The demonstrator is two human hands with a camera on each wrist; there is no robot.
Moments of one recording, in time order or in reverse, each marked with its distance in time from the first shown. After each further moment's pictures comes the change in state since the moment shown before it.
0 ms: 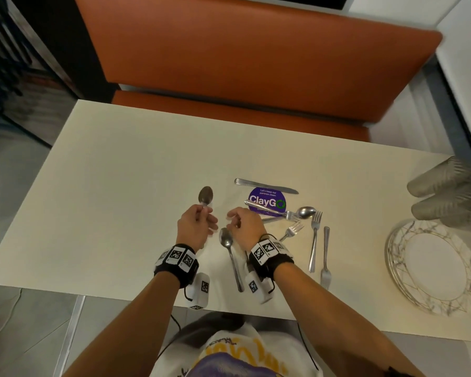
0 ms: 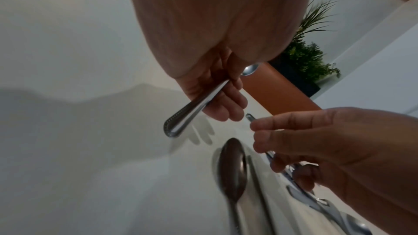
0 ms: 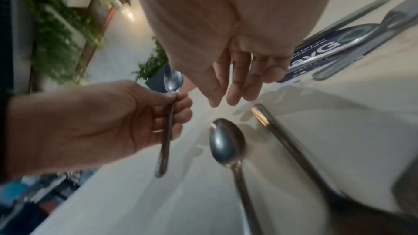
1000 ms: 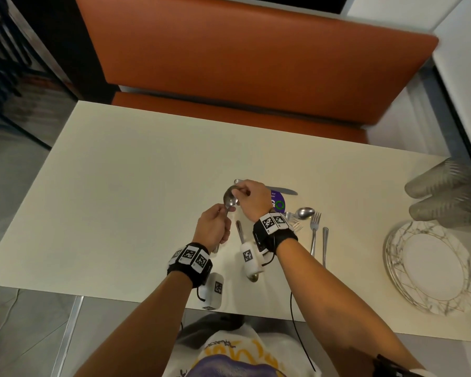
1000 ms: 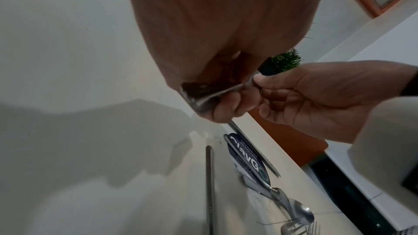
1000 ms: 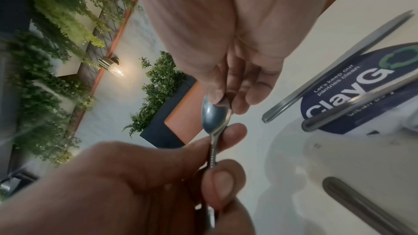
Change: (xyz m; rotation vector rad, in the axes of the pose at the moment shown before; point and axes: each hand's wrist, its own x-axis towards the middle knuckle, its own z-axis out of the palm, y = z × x) left_hand -0.019 0.030 0.028 -0.092 -0.212 -0.067; right_hand 0.039 -0.031 -0.047 0.214 0.232 -0.009
